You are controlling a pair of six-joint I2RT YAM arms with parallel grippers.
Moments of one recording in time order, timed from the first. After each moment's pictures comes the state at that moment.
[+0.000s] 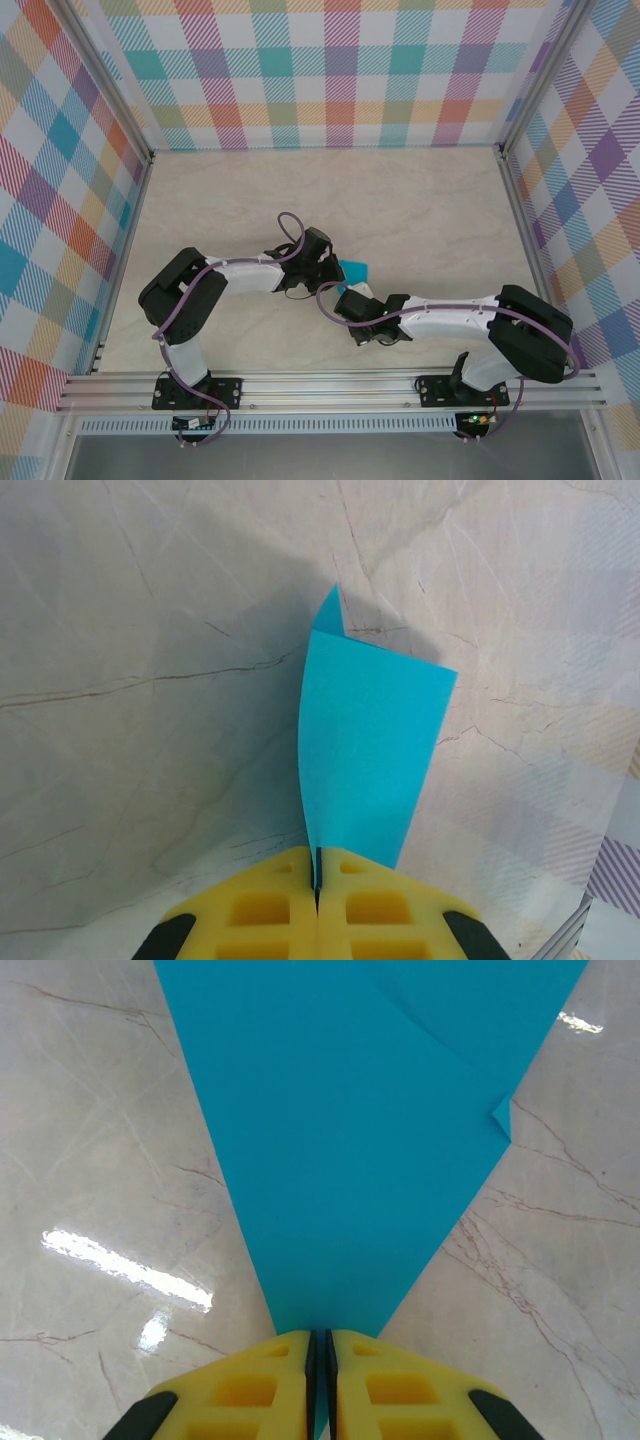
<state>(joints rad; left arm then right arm) -0.77 1.79 0.95 -0.04 0.26 -1.13 1.12 1.44 0.65 -0.47 0.23 0.65</state>
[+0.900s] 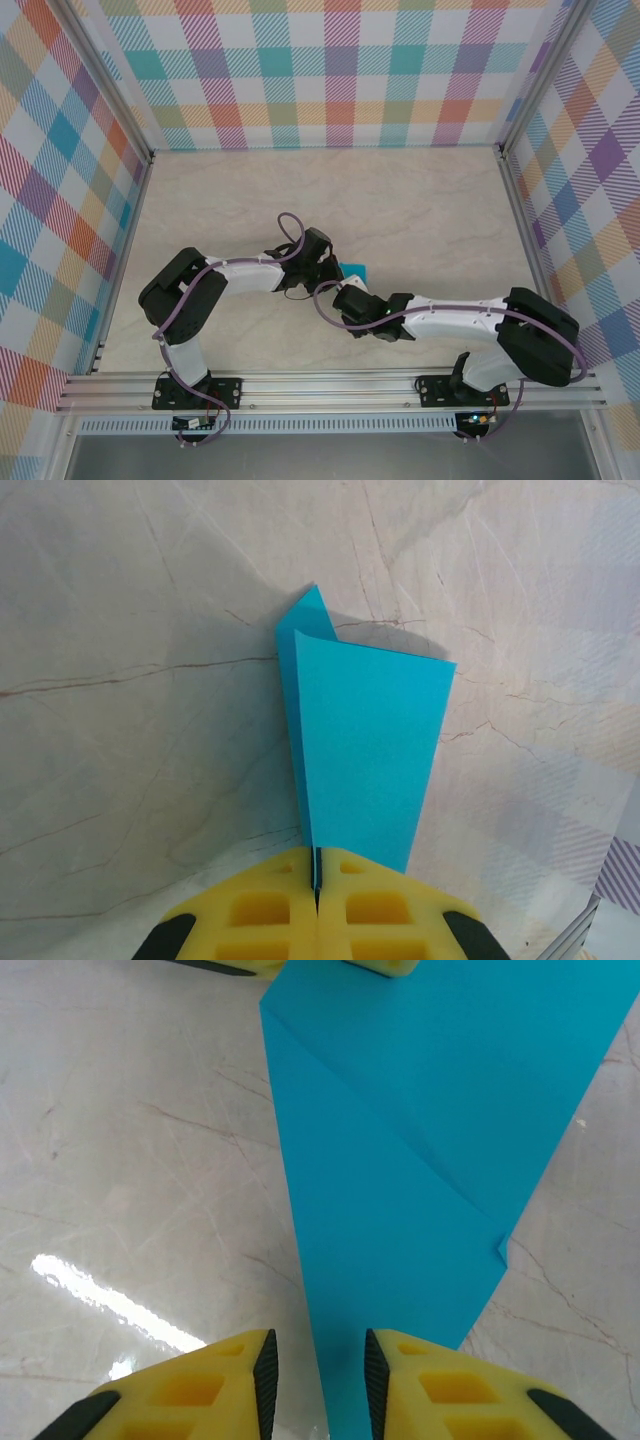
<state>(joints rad) -0.77 1.79 0.96 -0.07 0.26 -1.13 1.12 1.41 0.66 -0.38 0.29 0.49</state>
